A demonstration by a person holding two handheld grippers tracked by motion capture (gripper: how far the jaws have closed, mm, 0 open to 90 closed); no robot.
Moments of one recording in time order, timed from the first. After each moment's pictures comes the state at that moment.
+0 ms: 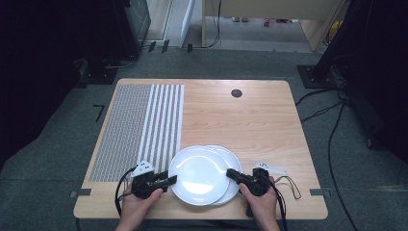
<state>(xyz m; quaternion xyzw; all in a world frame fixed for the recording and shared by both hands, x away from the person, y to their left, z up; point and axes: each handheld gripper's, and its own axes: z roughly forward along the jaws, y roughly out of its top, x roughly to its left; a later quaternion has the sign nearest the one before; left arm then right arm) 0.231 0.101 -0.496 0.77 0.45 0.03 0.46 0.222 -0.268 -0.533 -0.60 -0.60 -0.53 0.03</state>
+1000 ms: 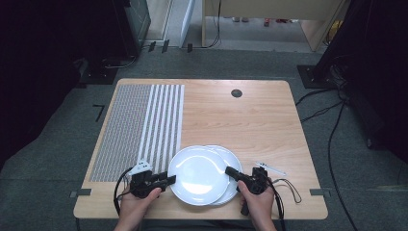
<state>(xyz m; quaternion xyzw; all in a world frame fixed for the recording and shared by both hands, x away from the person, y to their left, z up) 0.232 0.105 -0.495 0.76 0.46 0.01 0.46 0.227 -0.264 -0.540 -0.63 -0.55 -0.55 0.05</state>
